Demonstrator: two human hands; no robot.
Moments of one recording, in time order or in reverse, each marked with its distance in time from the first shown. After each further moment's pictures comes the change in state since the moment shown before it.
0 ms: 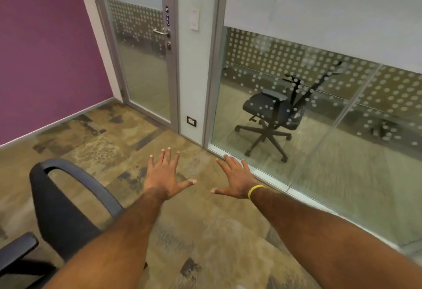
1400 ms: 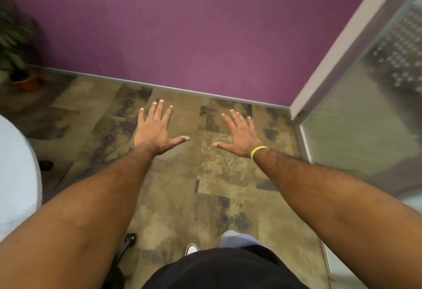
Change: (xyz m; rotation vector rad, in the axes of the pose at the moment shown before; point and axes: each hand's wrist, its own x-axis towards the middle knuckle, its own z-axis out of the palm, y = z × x) left_hand 0.234 -0.622 -0.023 0.150 0.099 -1.060; right_hand 0.762 -0.497 -0.052 -0.103 -0.034 -1.002
